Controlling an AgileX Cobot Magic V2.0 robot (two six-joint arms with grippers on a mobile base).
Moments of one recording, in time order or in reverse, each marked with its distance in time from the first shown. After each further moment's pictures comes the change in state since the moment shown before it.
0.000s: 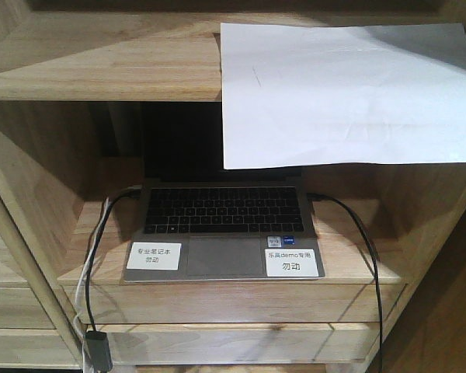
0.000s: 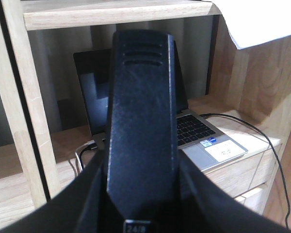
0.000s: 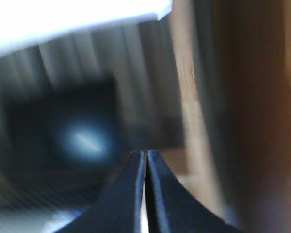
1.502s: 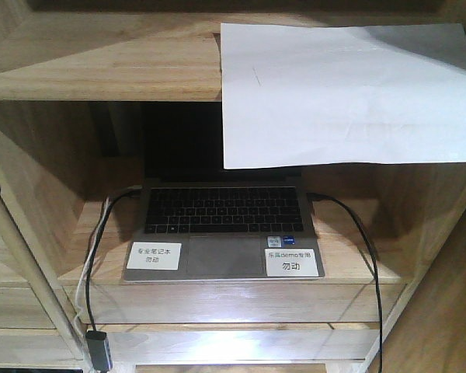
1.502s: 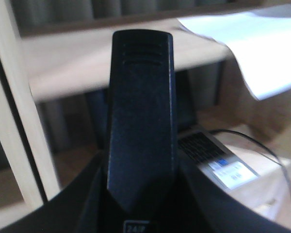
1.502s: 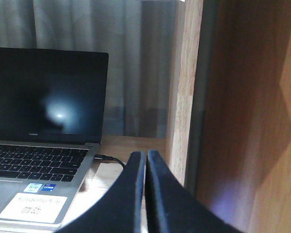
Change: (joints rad) left arm 0.000 0.292 -0.217 0.017 -0.039 -0.004; right arm 0.000 0.000 0.000 0.035 0.081 -0.454
